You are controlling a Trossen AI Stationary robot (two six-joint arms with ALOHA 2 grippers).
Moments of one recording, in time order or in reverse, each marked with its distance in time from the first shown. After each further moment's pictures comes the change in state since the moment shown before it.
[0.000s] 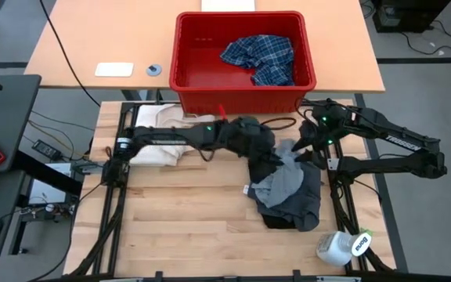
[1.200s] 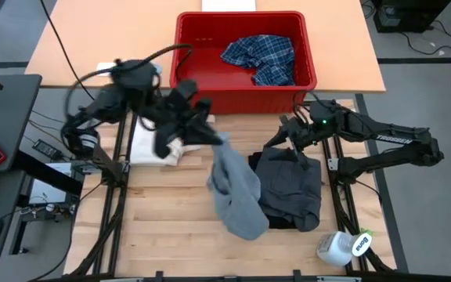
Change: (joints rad) left arm -0.044 -0.385 0.328 -0.334 0.218 -0.332; right arm 0.213 0.122 0.039 0.622 0.048 0.202
